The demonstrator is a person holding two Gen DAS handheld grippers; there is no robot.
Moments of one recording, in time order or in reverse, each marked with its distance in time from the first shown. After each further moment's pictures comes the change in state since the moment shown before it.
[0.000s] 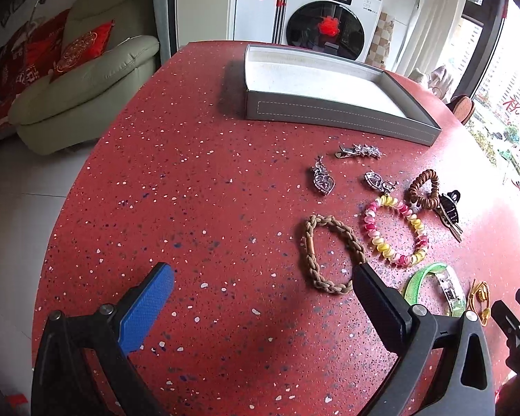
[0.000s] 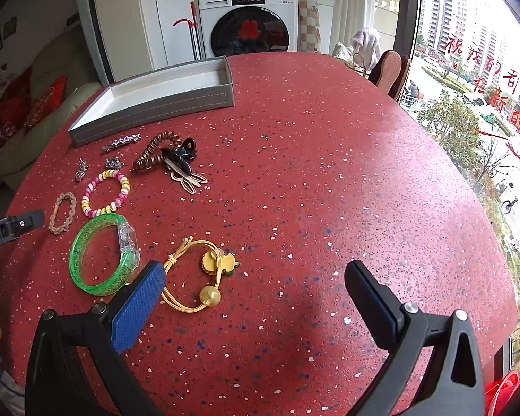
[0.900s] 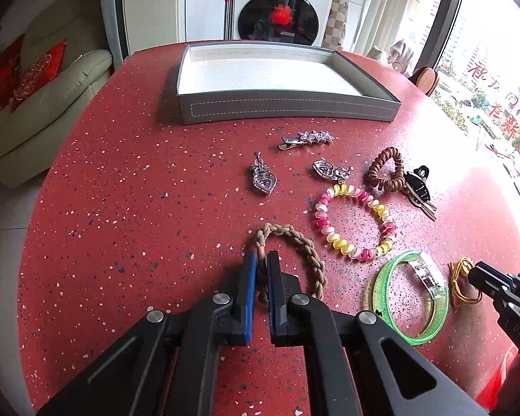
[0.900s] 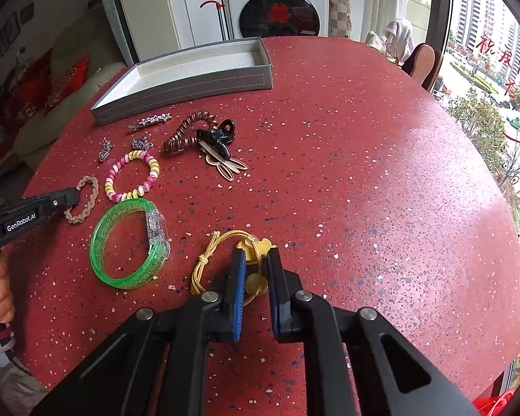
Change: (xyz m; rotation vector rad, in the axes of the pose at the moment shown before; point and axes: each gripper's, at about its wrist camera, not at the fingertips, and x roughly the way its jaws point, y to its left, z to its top) left arm 0.002 -0.025 0.013 0.138 0.027 -0.121; right arm 0.006 0.012 0.011 -0.024 0.062 0.126
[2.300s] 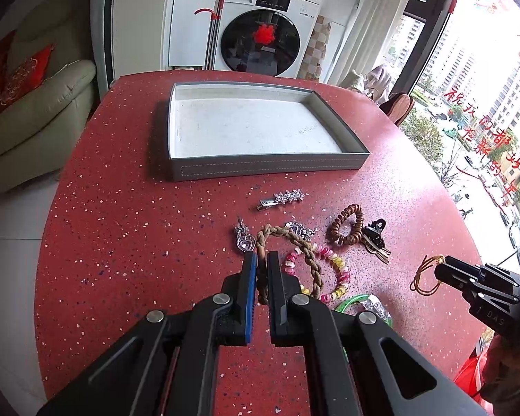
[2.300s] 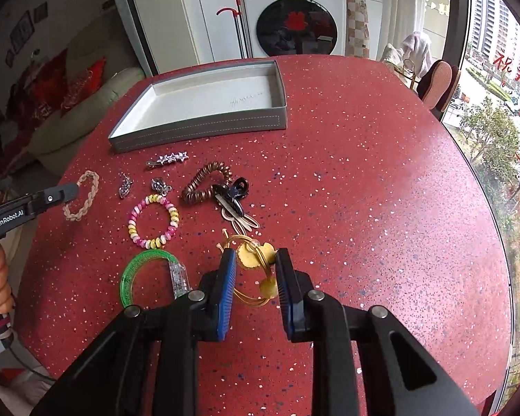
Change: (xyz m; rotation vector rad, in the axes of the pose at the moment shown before) left arm -0.046 0.009 0.053 -0.007 -0.056 -0.122; right arm -0.019 0.006 0.065 -0.058 -0.014 0.068
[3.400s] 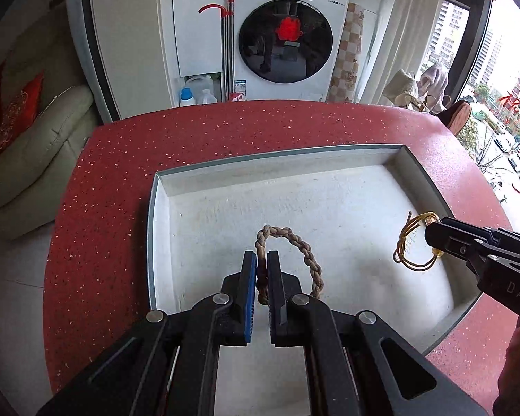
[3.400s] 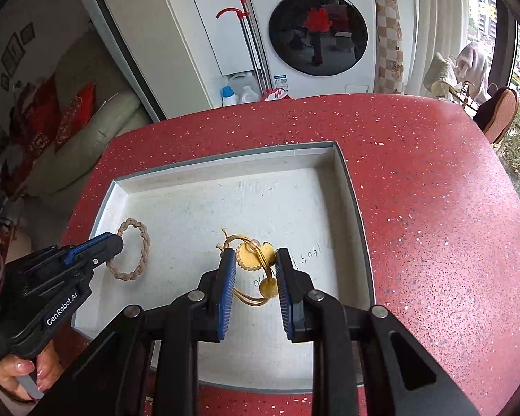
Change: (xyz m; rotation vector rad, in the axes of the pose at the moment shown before) left arm 0.173 0.038 0.175 0.053 0.047 0.174; right arm 0.190 0.018 0.209 0.045 0.059 0.064
